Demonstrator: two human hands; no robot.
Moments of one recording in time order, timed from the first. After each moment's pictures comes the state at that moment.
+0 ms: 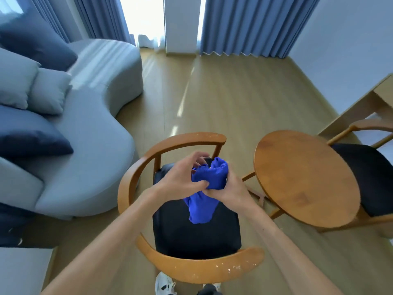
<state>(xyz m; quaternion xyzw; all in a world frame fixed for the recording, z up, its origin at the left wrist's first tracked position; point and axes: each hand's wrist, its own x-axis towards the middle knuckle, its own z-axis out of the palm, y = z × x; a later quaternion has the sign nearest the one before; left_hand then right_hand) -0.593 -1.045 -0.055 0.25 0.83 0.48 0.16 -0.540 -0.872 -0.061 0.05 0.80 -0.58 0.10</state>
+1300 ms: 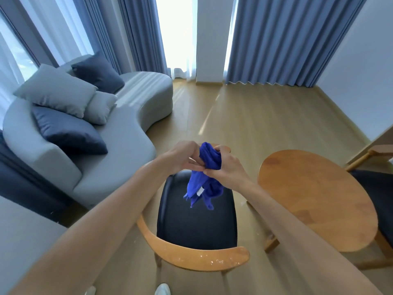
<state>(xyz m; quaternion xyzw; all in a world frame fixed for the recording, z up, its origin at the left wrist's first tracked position) -0.534 -0.971 0.053 -0.13 0.73 0.62 0.26 -0.503 -0.816 0.018 -0.10 0.87 -0.47 0.06</state>
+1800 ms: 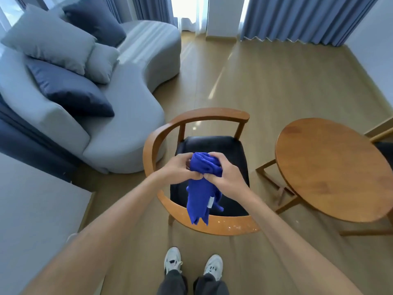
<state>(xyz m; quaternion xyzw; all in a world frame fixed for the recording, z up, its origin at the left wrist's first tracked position) -0.480 -1.067 -0.083 0.07 0.82 0.50 0.26 -0.457 -0.882 -0.088 -0.08 0.85 -0.51 0.14</state>
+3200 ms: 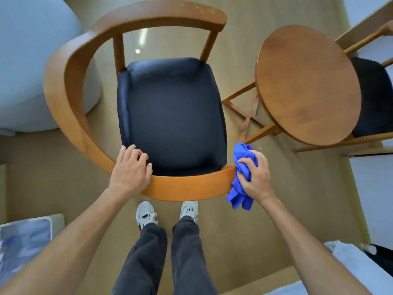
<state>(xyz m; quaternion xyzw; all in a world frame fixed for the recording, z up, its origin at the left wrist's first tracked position) -0.444 -1.097 -0.352 0.17 0.97 0.09 0.17 -0.367 -0.753 -0.331 0.09 0.97 -0.22 0.02</state>
